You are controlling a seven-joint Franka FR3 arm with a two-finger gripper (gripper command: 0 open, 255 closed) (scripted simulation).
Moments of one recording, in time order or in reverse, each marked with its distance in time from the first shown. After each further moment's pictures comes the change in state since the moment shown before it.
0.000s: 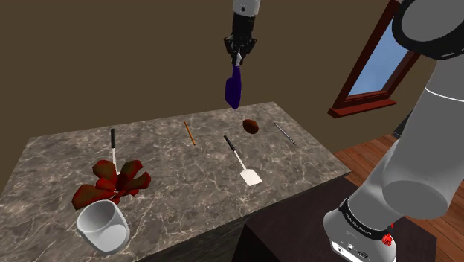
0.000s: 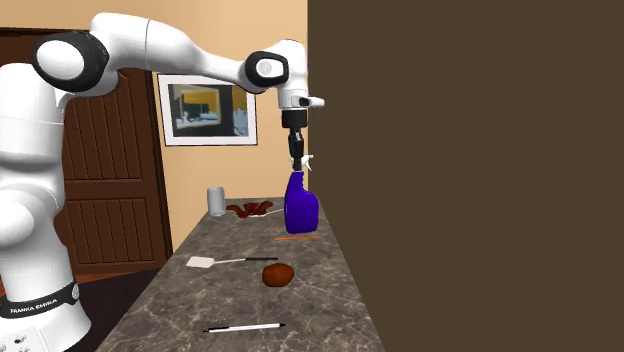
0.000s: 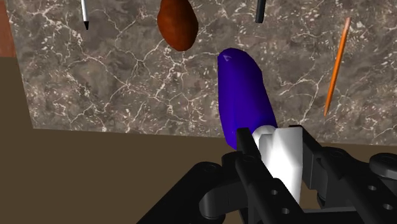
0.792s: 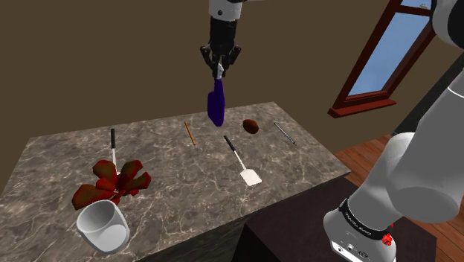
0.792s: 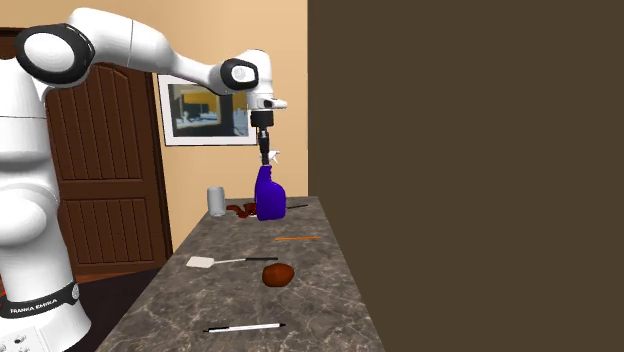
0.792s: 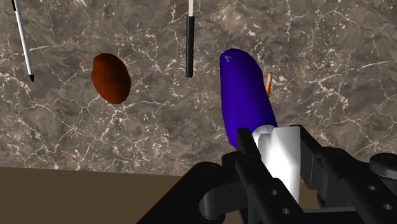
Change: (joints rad) arm 0.153 -0.148 0.115 -0.191 -0.035 0.041 0.271
